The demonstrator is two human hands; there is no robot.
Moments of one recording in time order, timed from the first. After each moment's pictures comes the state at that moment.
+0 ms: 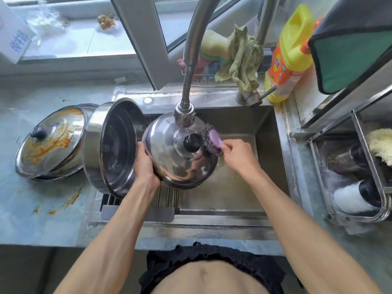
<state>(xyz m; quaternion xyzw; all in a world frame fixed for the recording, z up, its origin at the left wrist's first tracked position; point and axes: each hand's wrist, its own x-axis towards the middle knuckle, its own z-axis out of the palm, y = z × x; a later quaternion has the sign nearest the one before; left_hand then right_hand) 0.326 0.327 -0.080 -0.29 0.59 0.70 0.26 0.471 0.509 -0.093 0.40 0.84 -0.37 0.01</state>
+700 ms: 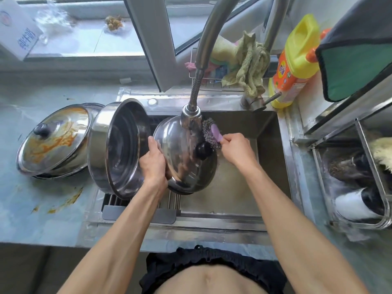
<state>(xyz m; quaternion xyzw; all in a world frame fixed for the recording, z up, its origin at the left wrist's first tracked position) 0.334 0.338 -0.068 -0.23 0.71 0.63 0.22 0.442 0.504 -0.063 0.47 0.79 -0.40 0.02</state>
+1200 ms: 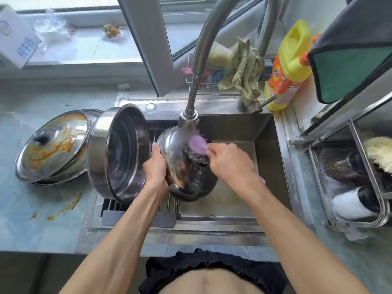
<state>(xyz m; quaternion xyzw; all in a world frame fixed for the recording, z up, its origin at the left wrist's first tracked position) 0.332 0.338 -0.073 -0.24 0.69 0.62 0.28 0.456 0.471 -0.027 0.32 0.91 -0.25 0.04</state>
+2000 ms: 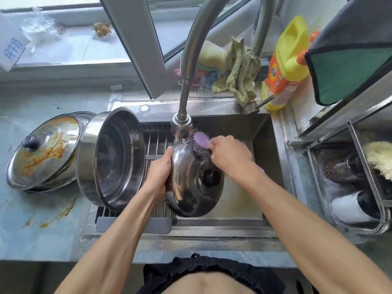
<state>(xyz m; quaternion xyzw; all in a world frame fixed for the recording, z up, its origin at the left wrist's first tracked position) 0.330 0.351 -0.084 -0.13 0.76 0.51 0.38 0.436 0.507 -0.037 0.32 0.92 -0.20 0.09</state>
